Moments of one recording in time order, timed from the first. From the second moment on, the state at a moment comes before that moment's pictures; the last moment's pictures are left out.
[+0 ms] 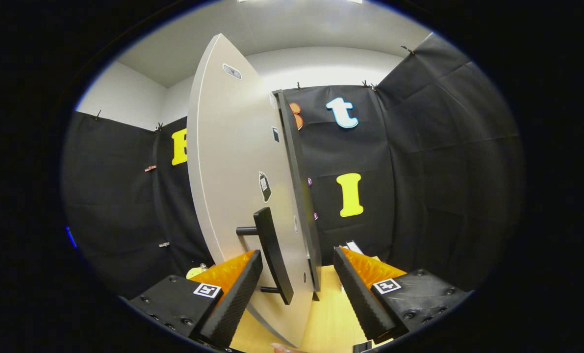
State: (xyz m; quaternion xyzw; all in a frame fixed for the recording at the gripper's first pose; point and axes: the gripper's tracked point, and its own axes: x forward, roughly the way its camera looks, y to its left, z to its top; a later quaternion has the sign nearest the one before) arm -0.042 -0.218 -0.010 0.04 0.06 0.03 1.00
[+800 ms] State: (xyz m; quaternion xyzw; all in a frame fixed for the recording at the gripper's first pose) arm -0.008 -0.100 -0.027 0.02 0.06 0.04 1.00
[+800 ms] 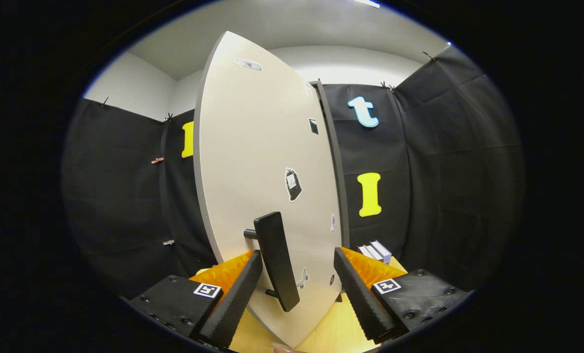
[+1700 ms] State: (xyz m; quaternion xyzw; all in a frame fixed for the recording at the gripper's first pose) arm 0.032 0.033 -0.050 -0.03 0.06 0.07 1.00
